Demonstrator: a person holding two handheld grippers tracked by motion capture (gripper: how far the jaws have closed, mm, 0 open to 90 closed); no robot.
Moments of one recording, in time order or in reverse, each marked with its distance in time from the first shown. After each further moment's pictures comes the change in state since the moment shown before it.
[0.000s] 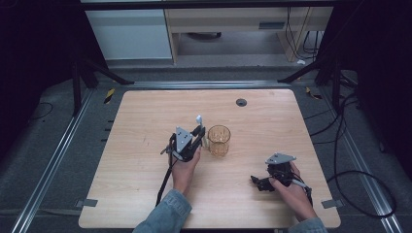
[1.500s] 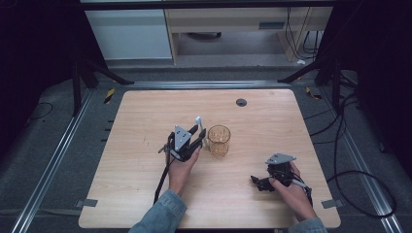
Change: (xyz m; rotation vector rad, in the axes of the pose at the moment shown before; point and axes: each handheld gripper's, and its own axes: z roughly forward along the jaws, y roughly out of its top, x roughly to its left) left arm 0.006 0.006 -0.004 0.043 -0.021 0.019; right arm 0.000 0.000 0.000 0.000 0.000 0.000
